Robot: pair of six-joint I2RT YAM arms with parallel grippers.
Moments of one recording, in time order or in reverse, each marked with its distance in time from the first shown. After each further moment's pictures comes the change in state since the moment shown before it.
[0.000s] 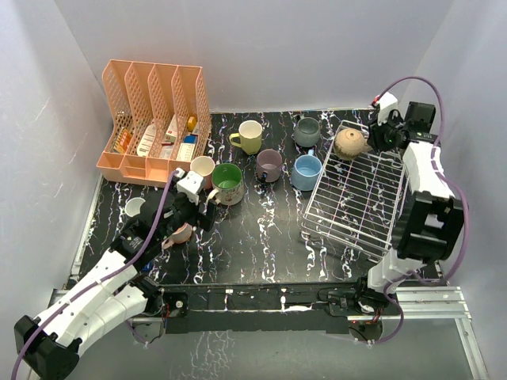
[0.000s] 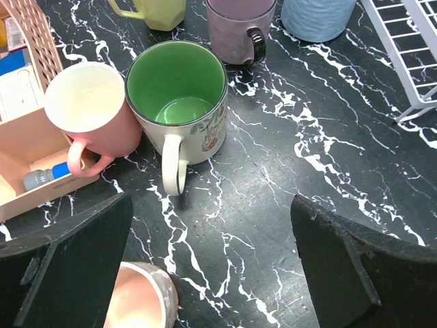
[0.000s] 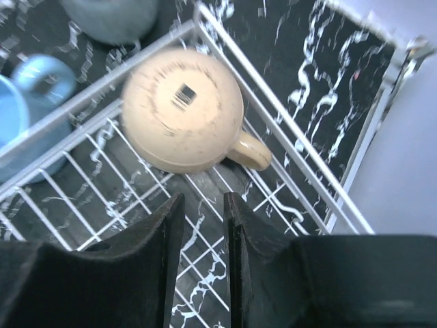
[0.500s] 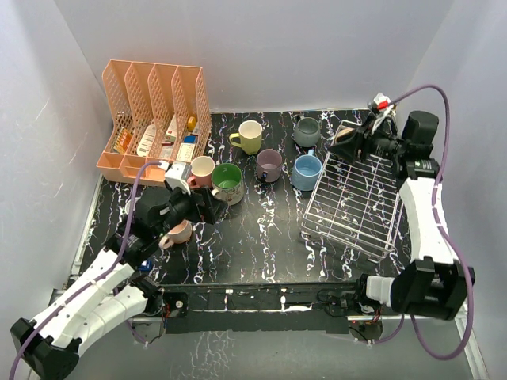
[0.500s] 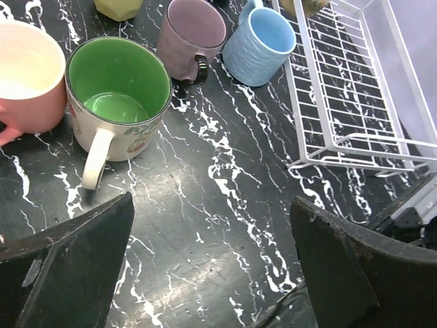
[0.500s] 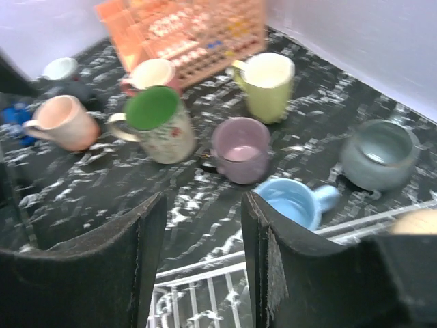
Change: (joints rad) left arm 0.000 -0.002 0.059 -0.026 0.062 -0.435; right arm 0.098 -0.428 -0.198 0.119 -0.573 0.401
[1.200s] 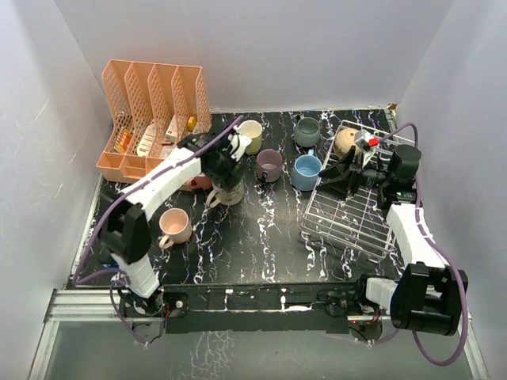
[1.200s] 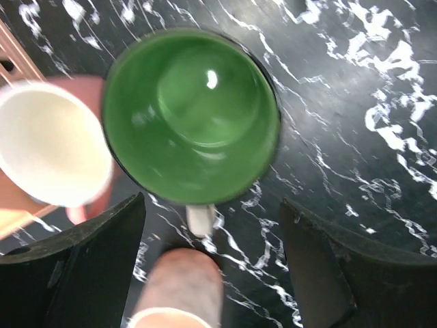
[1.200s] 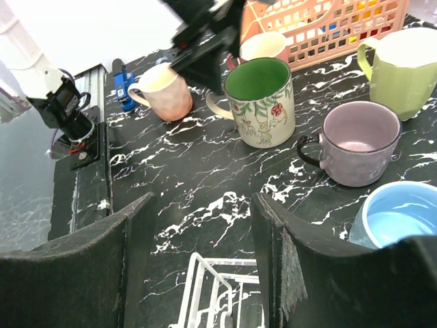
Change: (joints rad) left arm 0.035 0.937 0.771 -0.577 -0.087 0.501; right arm 0.025 -0.131 -0.444 0.483 -0.375 0.243
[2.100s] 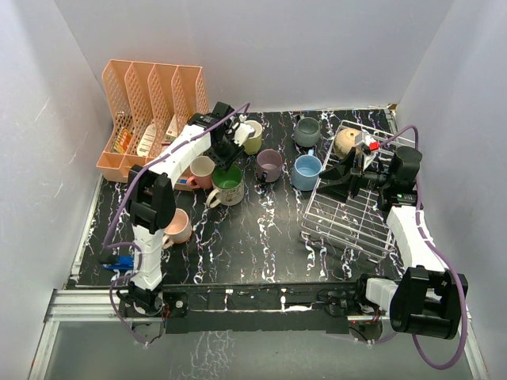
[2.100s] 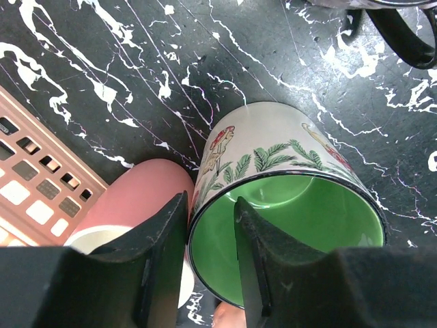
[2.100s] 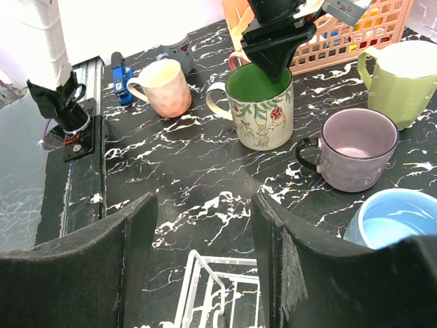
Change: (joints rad) left arm 0.115 0.447 0.488 -0.178 0.126 0.259; right arm -0.008 -0.024 -0.027 0.000 -0.030 -0.055
